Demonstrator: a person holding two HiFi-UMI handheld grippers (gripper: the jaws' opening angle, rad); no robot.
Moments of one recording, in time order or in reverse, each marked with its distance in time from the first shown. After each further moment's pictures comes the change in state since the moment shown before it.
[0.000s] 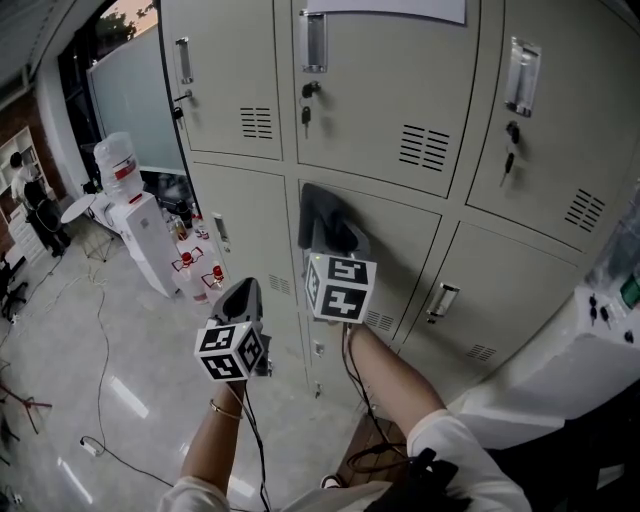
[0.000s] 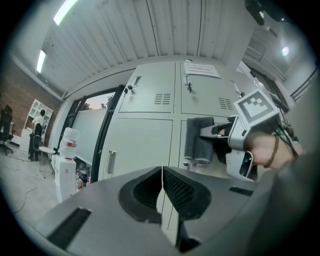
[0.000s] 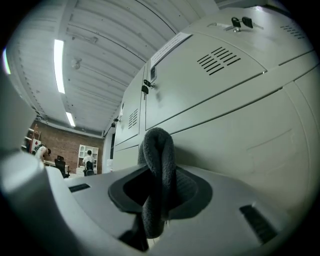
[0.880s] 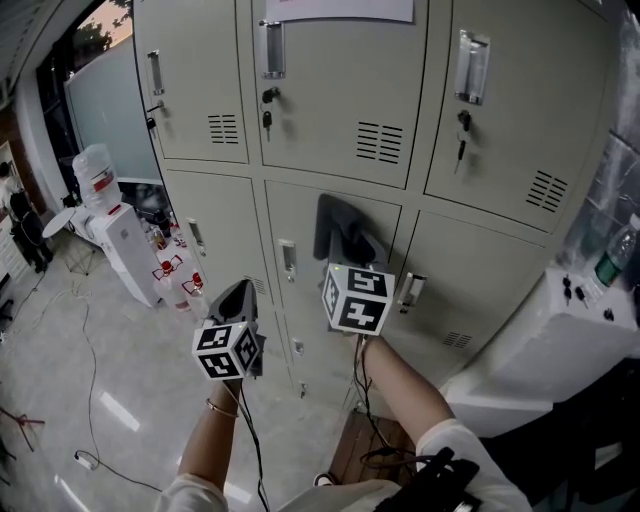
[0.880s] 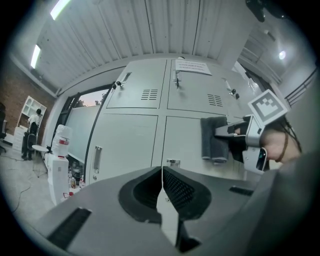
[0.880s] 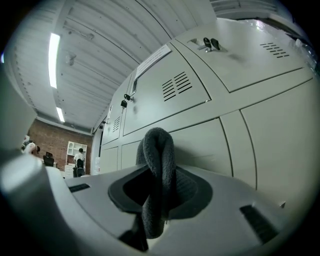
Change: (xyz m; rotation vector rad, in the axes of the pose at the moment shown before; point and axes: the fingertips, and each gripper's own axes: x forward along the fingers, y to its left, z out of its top) left arm 0.004 -0.046 -0.011 0.006 0.020 -0.067; right arm -0.067 -0.077 0.012 -0.019 0.008 -0.127
